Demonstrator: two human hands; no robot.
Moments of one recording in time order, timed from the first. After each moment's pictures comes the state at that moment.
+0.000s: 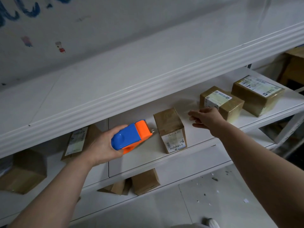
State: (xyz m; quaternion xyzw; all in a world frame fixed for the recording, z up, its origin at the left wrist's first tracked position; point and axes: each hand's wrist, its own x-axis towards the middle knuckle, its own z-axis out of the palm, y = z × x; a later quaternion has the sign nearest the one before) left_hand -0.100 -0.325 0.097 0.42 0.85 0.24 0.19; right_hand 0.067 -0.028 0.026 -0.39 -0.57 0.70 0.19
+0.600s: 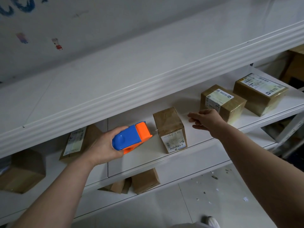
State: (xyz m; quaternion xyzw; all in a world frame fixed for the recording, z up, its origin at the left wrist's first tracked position) left_hand -0.110 -0.321 0.085 0.39 0.87 0.23 0.21; right_hand 0.060 -0.023 0.011 -0.39 -0.57 0.70 0.17
